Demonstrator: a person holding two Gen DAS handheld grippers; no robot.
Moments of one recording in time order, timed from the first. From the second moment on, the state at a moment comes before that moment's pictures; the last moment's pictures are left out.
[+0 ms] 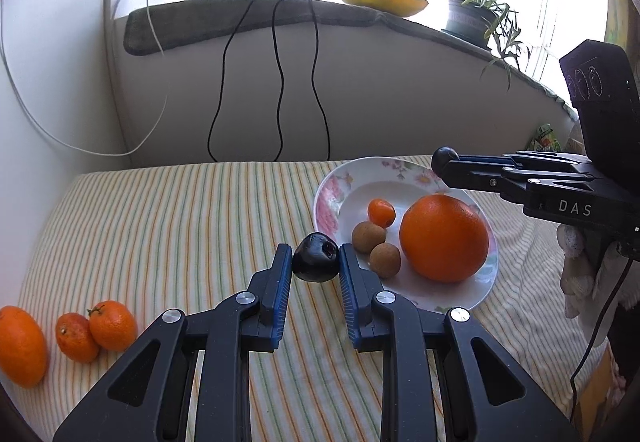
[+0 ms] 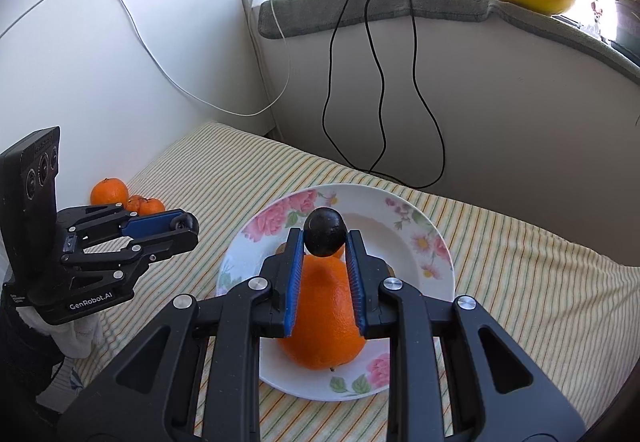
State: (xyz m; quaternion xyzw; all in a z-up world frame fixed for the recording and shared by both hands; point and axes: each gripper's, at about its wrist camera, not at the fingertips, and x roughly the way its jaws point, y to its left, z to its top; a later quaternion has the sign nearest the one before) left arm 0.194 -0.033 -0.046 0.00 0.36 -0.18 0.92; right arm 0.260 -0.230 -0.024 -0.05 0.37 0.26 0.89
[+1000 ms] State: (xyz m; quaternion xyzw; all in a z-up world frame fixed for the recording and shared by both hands) left arm 0.200 -0.057 -0.045 0.01 0.36 -0.21 0.91; right arm 0.284 -0.260 -0.042 -0.02 0.39 0.23 0.89
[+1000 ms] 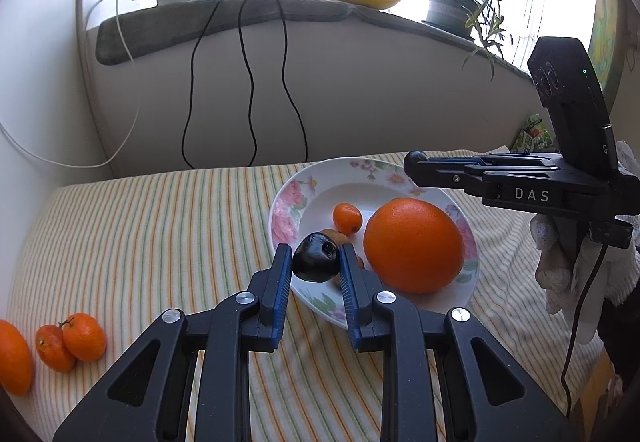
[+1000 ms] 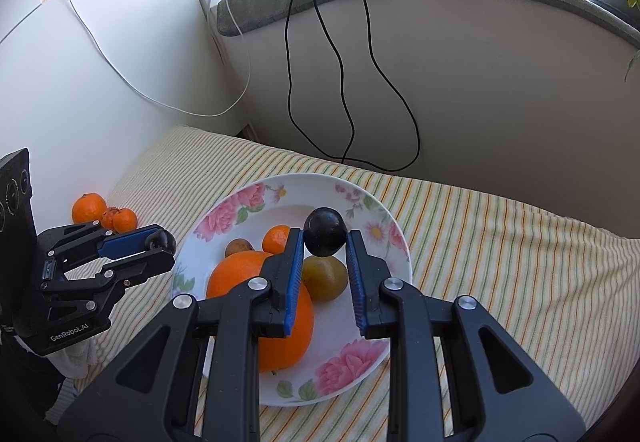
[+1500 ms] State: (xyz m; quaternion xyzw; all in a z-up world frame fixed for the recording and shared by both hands) left arm 0.196 -0.057 -0.041 0.02 0.35 -0.20 0.92; right arm 0.279 -0.263 -0.039 -0.01 0.38 0.22 0.90
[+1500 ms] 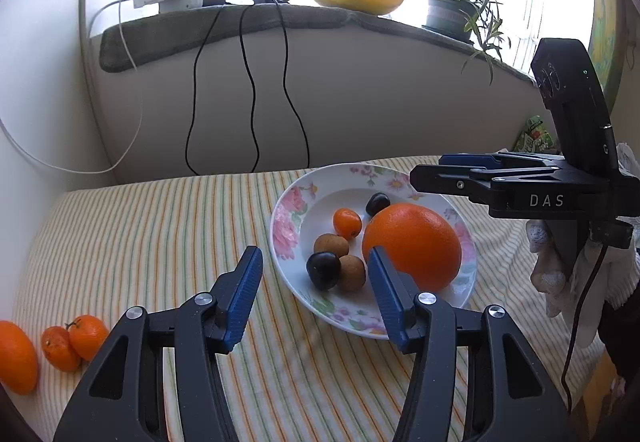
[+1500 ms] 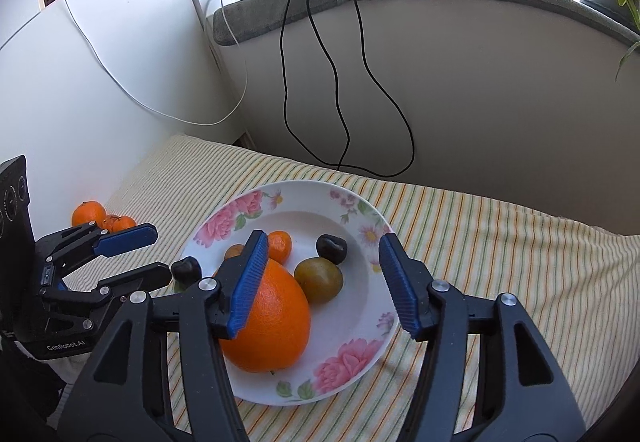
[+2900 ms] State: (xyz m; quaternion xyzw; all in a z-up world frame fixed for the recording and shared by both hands) left arm 0.164 -0.015 -0.020 0.02 0.31 -0.13 0.94; right arm 0.251 -0.199 -0.012 -0.06 0.35 0.26 0.90
